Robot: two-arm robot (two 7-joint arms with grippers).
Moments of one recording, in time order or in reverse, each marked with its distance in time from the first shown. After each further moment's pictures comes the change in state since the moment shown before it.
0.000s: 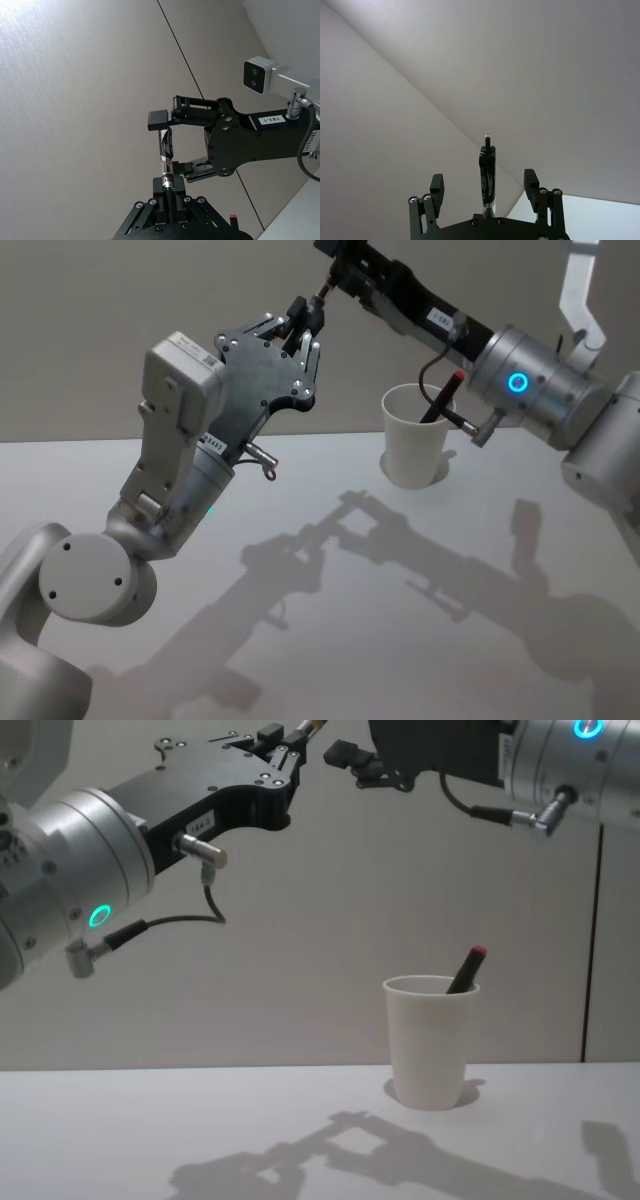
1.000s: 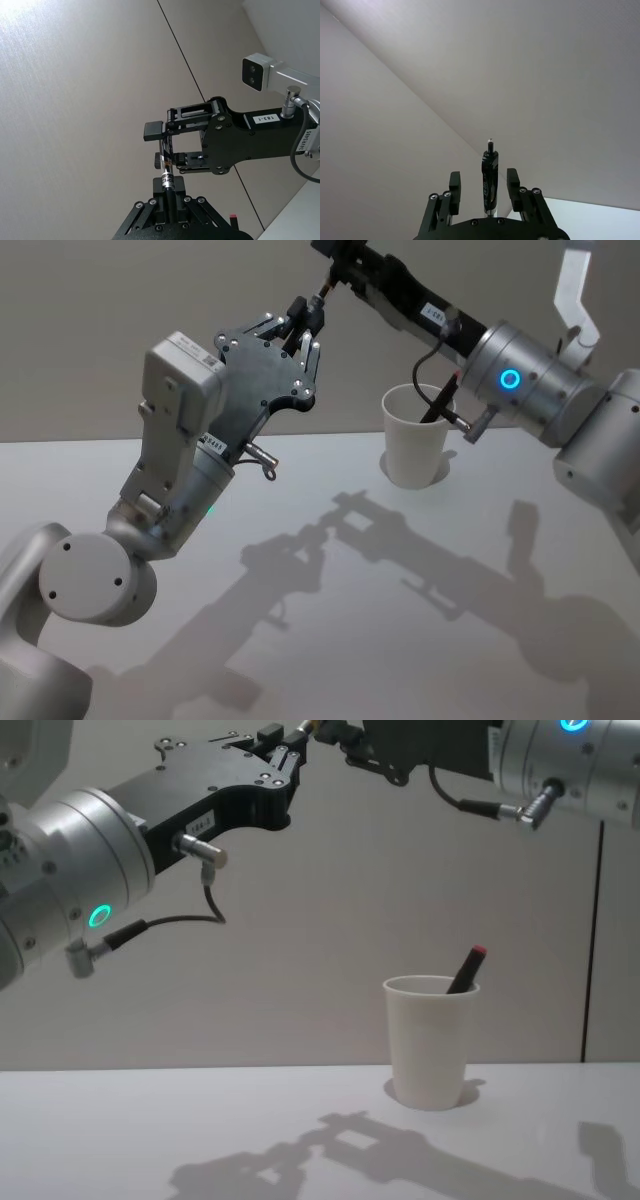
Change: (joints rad) left arm 0.000 0.000 0.000 0.000 0.000 0.000 0.000; right arm 0.006 -0.002 -0.019 -0.009 -0.002 -0.036 -0.030
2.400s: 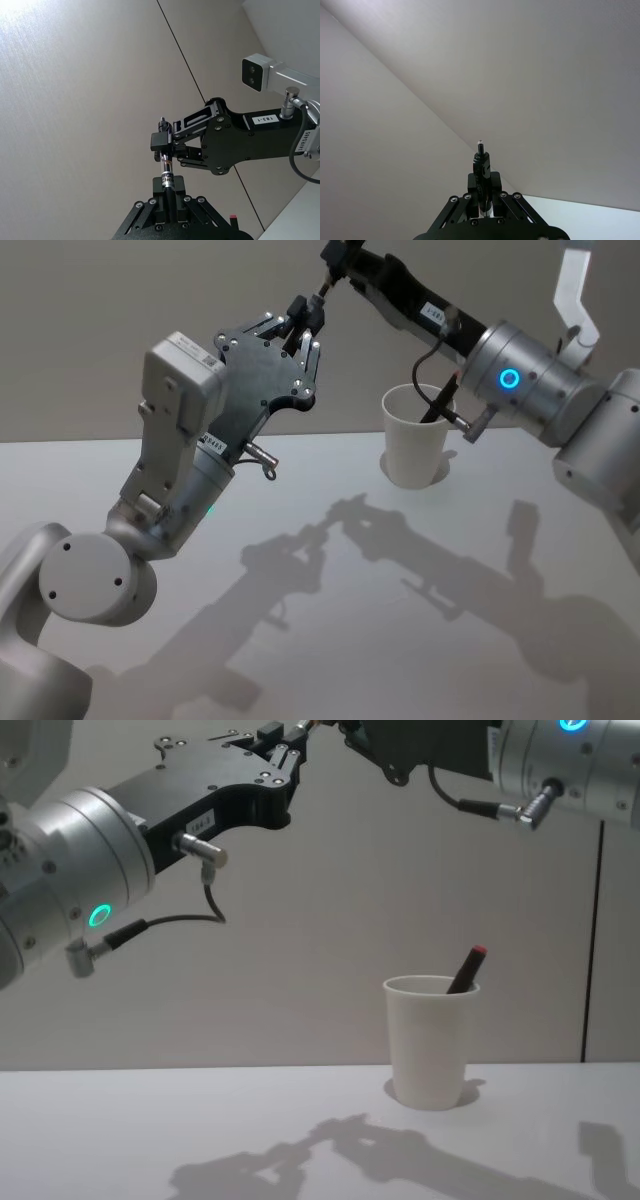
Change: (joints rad) left arm 0.000 0.000 0.000 0.000 0.000 -0.001 0.000; right arm 0.001 0.000 -0.002 0.000 -0.001 -0.003 -0.002
